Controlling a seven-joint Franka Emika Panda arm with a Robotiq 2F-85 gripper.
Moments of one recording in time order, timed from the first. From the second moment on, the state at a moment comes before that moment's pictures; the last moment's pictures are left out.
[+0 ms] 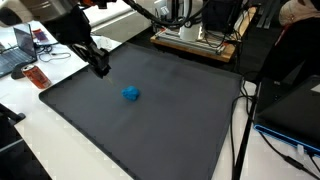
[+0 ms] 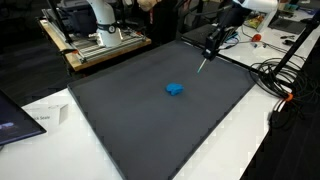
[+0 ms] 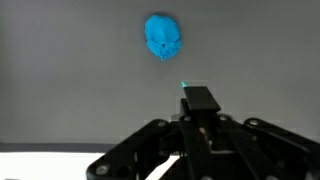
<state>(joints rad) 0.00 0.94 0.16 -0.73 -0.17 1.48 0.09</state>
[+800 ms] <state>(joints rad) -0.22 1.00 0.23 -0.73 0.02 1.47 -0.05</state>
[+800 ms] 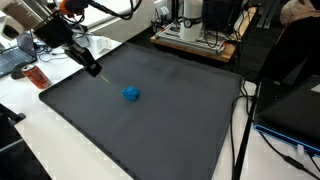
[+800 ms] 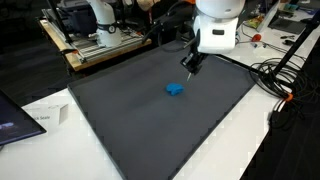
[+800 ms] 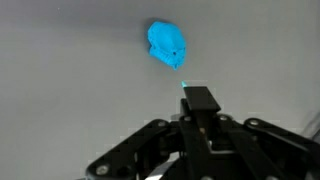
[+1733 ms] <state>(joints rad) -0.44 1.09 0.33 -0.73 0.20 1.48 -0.27</state>
